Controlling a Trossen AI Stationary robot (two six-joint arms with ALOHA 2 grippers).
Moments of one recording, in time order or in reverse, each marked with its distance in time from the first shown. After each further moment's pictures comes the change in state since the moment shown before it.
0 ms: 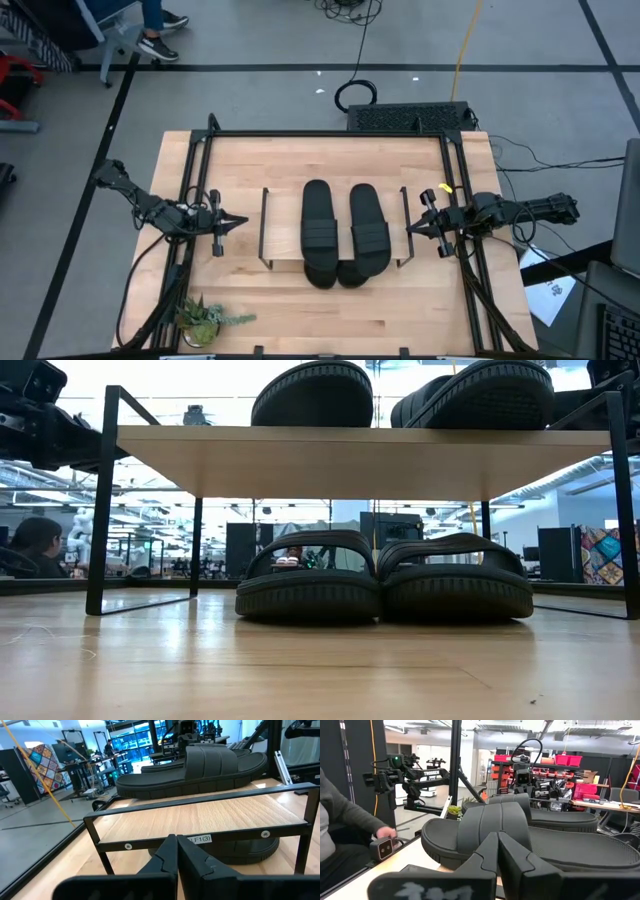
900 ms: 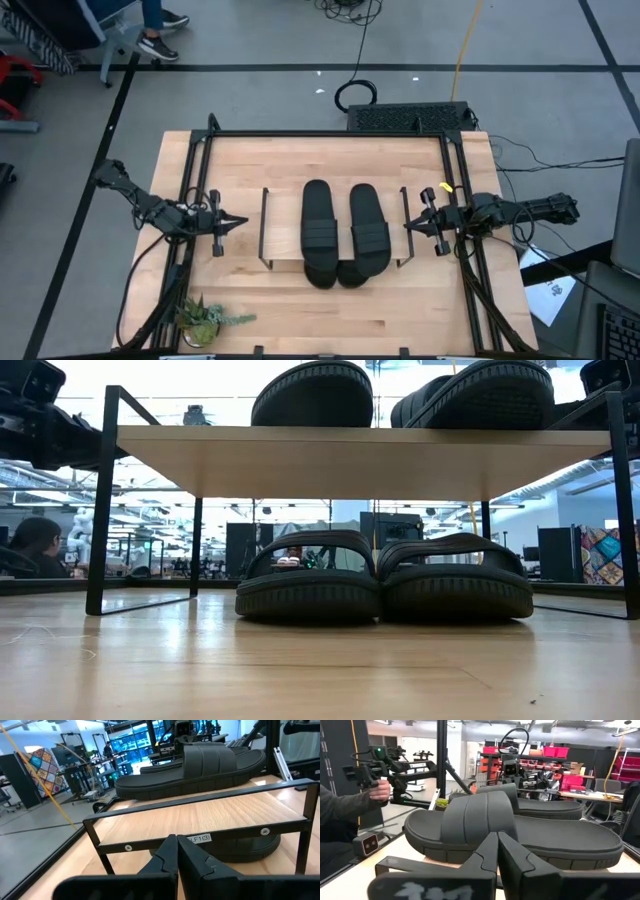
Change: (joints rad) left arm 0.000 0.000 0.000 0.001 0.003 0.035; right arm 0.000 -0.001 0.000 -0.037 0.070 -0.001
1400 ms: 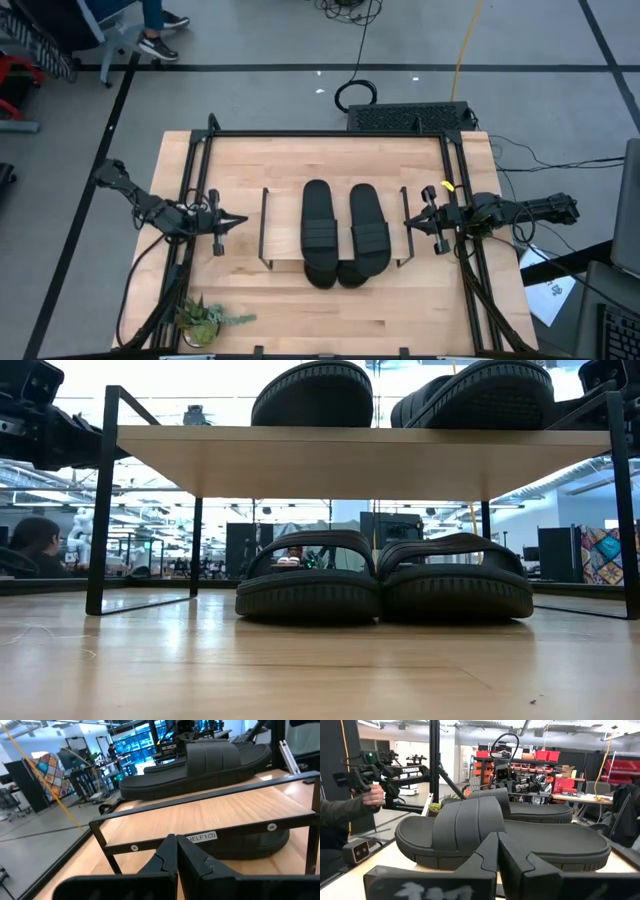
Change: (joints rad) left arm -0.006 0.000 0.000 0.001 -0.028 0.042; right arm 0.000 0.000 0.000 0.019 0.035 0.013
